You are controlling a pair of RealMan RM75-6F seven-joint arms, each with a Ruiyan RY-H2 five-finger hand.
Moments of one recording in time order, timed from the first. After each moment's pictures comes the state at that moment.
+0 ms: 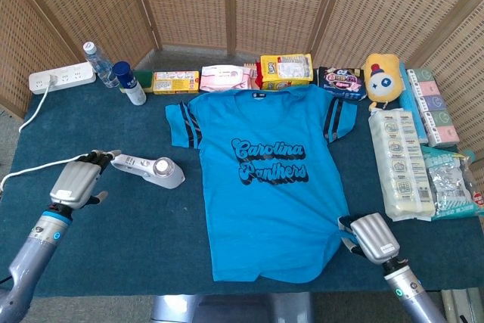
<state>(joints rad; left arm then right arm) -0.43 -1.20 -0.15 -1.65 1.27 1.03 0.27 0.25 -1.42 -0.09 -1.29 -1.71 1.38 0.00</state>
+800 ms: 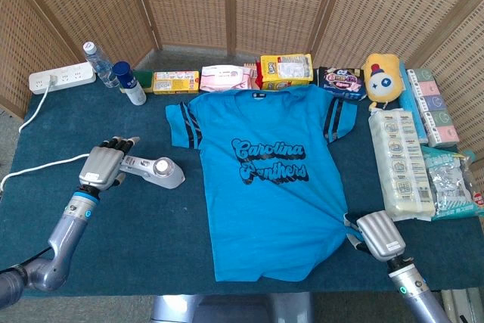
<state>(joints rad) -0.56 -1.46 -0.16 -1.32 1.26 1.01 0.25 0.25 -1.42 -0.07 -1.27 -1.69 1.38 0.02</state>
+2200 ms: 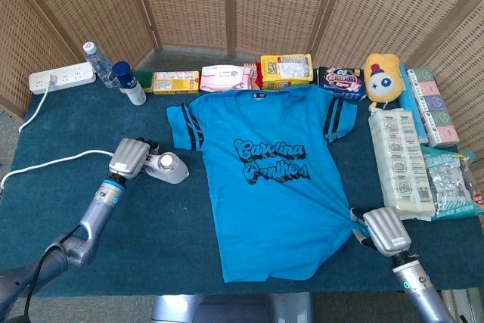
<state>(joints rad) -0.69 -1.75 -0.12 -0.81 1.41 0.99 -0.05 0.25 -1.40 -0.04 -1.30 -1.64 1.35 0.00</state>
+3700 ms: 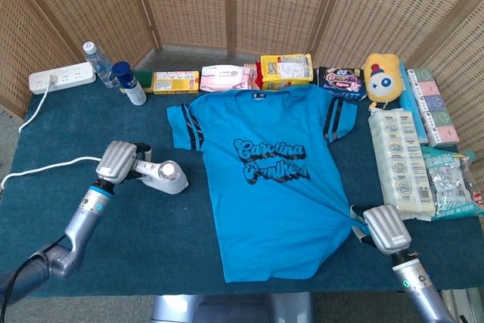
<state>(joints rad) -0.62 -1.63 -0.12 -1.02 1.46 1.14 -0.28 0.25 -1.39 -0.03 -1.32 -1.64 1.36 -0.01</state>
